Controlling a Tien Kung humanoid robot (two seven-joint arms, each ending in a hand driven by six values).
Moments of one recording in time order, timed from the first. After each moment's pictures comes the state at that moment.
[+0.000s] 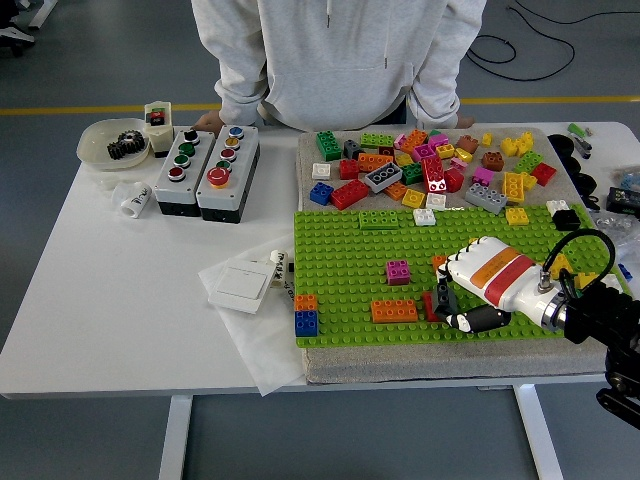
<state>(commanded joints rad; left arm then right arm) -0.16 0.04 -1.24 -0.18 1.53 0.14 0.24 0.59 -0.63 0.48 1.43 -2.19 -0.17 -0.03</state>
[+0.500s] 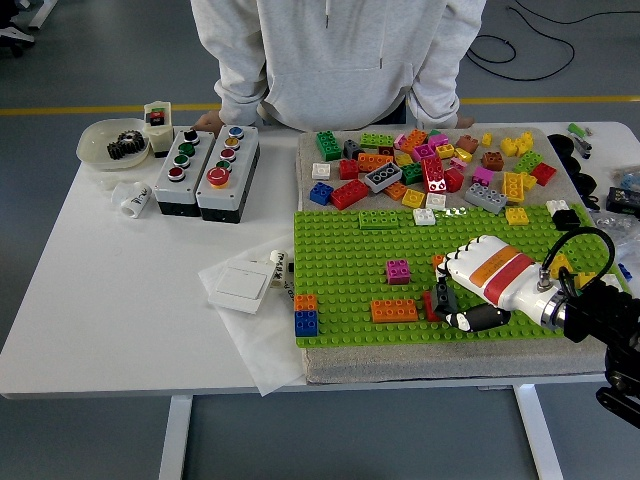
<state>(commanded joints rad) -0.16 0.04 -1.23 -0.18 1.53 0.14 0.25 0.60 -0.63 0.48 1.44 -2.19 -0.17 -0.03</state>
